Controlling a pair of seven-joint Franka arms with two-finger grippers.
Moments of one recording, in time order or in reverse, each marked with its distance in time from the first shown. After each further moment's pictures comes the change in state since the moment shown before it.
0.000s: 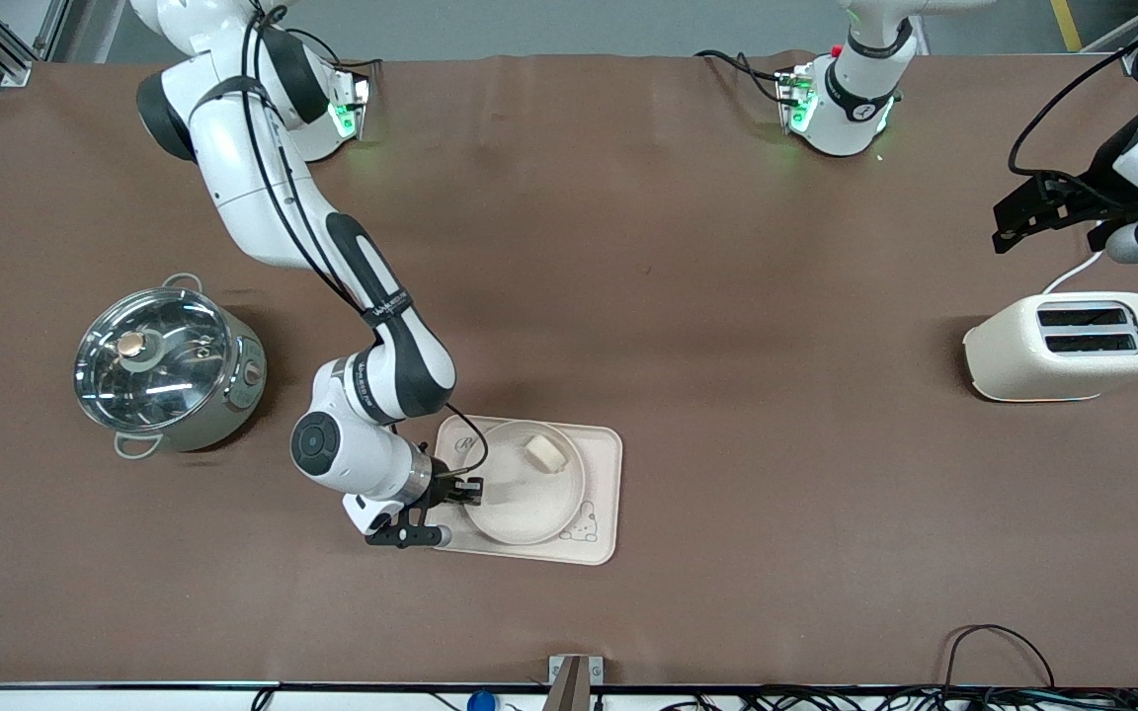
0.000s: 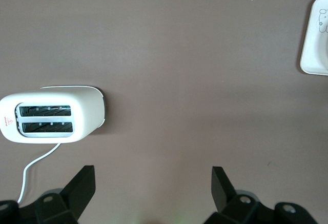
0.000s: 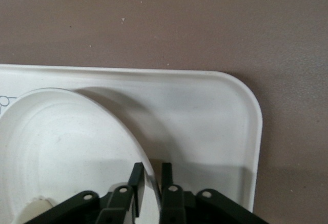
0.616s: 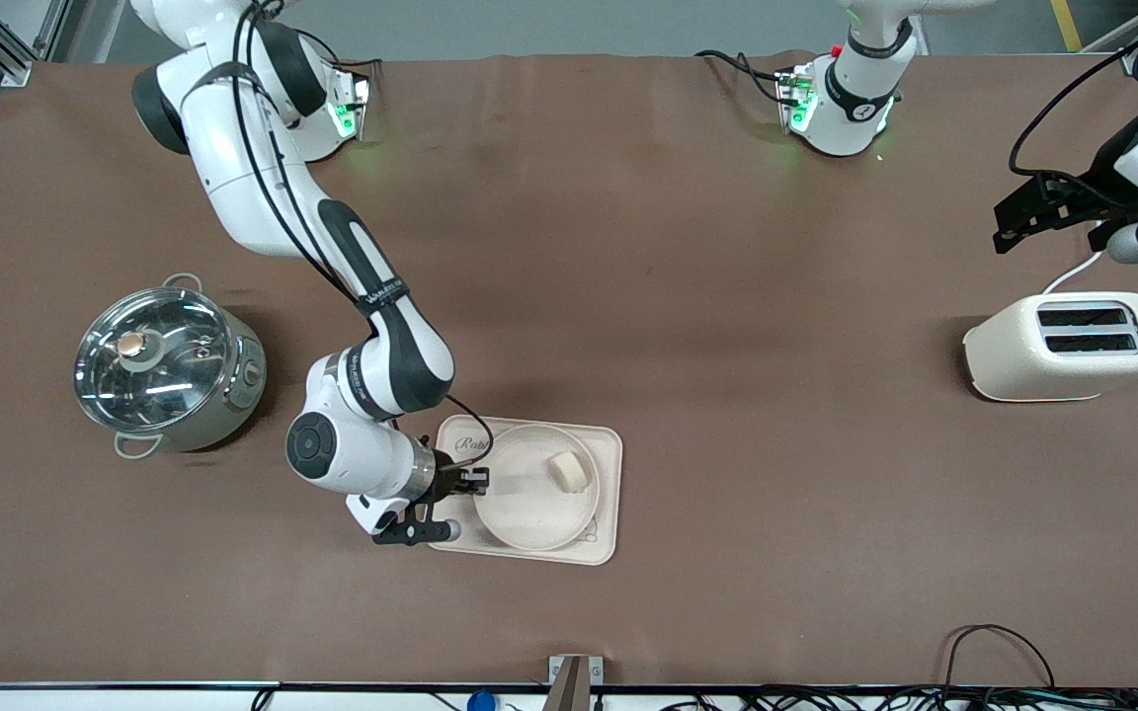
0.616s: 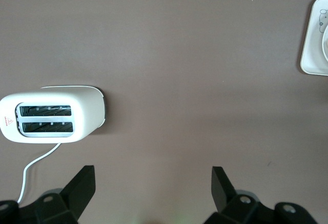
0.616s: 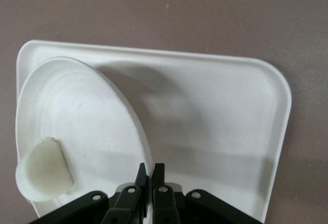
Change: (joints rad) left arm 0.002 0.000 0.000 0.000 0.000 0.000 0.000; right arm -0.002 -0.047 0.018 0.035 0.001 -0.148 -0.032
